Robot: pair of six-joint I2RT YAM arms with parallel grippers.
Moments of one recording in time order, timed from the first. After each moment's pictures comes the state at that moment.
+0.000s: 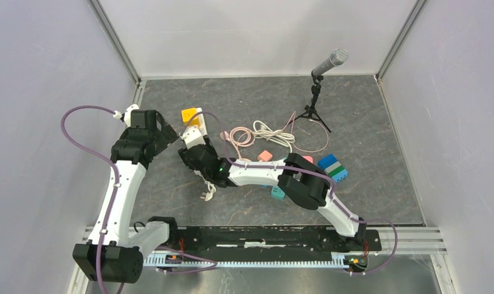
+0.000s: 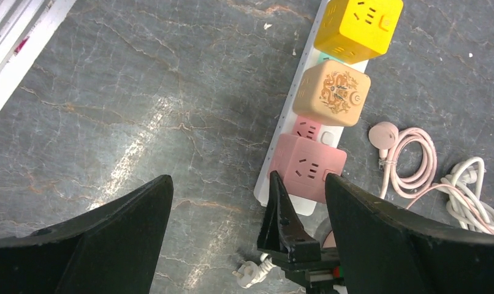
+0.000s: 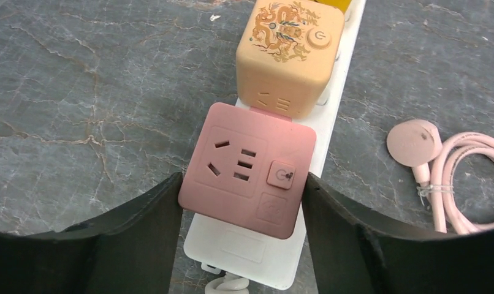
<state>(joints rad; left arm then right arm) -0.06 1.02 1.08 -0.87 -0.33 -0.64 1.19 2.27 1.69 0.11 0.57 0.24</state>
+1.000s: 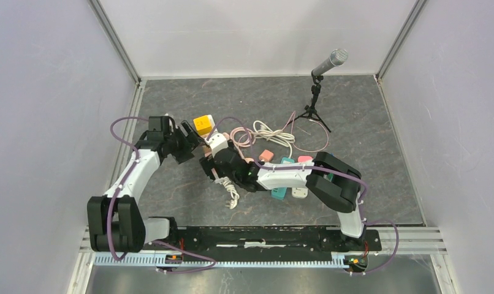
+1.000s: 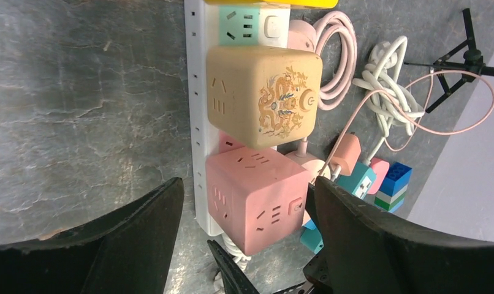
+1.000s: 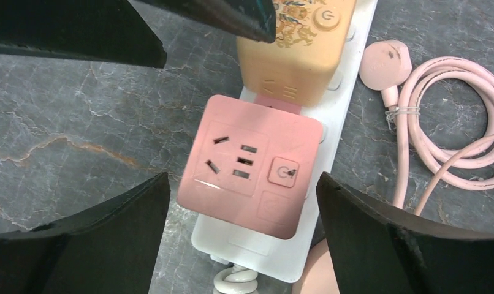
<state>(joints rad) -0.02 1.24 0.82 -0.46 0.32 -0.69 1.15 1.97 1.22 0.24 0.39 0.25</state>
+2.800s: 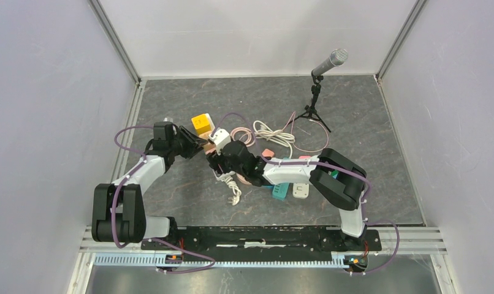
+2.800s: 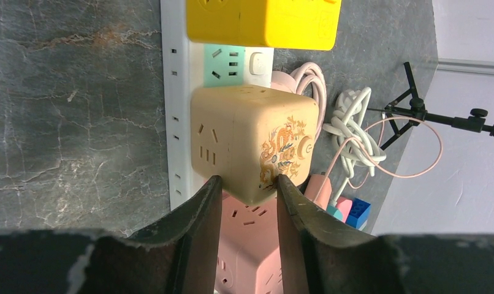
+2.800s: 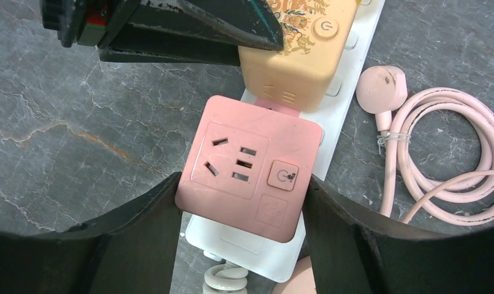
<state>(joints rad) -0.02 1.34 0.64 -0.02 0.31 -0.88 1.08 1.94 1.17 0.31 0.20 0.16</state>
